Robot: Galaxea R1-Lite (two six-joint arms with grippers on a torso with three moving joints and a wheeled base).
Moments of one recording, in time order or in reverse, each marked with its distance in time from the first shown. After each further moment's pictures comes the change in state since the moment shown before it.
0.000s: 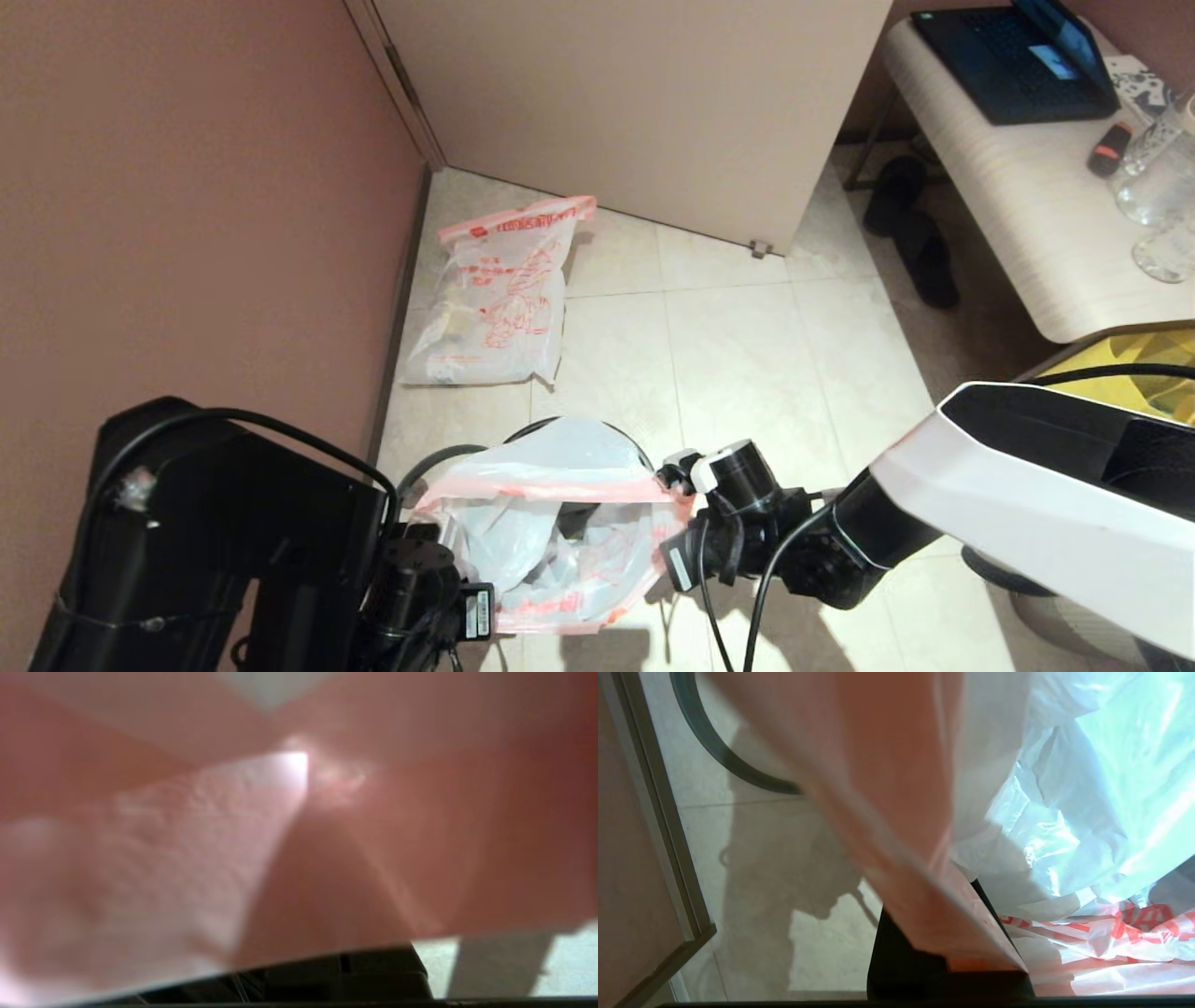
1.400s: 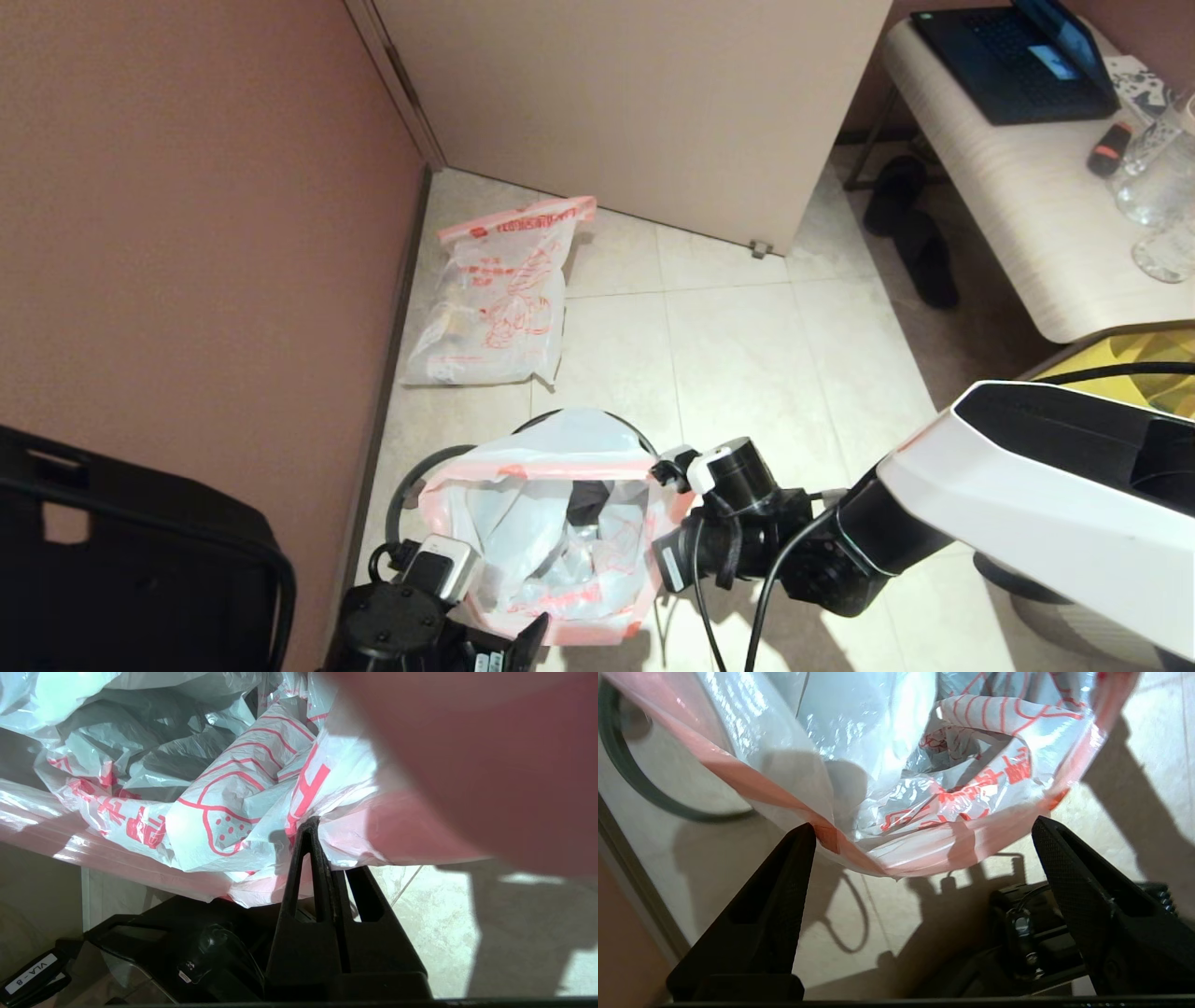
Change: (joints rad) left arm -0.273 -0.305 0.174 0.082 0.016 0.068; right arm 0.025 -0.024 0.016 -0.030 0.015 0.031
